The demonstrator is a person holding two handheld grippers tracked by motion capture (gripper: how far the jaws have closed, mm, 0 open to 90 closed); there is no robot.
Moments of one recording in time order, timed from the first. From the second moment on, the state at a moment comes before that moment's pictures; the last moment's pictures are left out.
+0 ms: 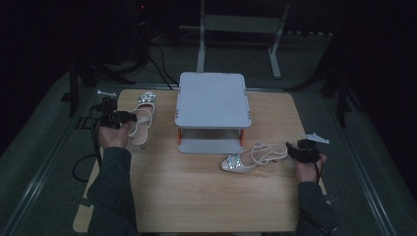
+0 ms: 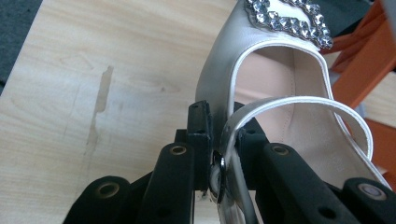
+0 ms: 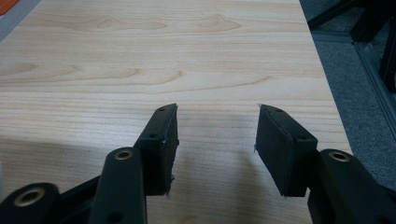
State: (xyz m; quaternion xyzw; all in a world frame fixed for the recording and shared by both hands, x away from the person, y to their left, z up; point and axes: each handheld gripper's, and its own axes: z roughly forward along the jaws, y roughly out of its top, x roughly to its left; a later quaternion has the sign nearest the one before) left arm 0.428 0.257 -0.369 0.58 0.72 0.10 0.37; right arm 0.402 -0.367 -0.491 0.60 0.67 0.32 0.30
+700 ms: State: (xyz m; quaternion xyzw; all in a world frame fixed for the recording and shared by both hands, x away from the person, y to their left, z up) left arm 0.455 0.217 -0.309 0.58 0.70 0.11 0.39; right arm 0.402 -0.369 -0.491 0.61 0.66 0.33 0.30
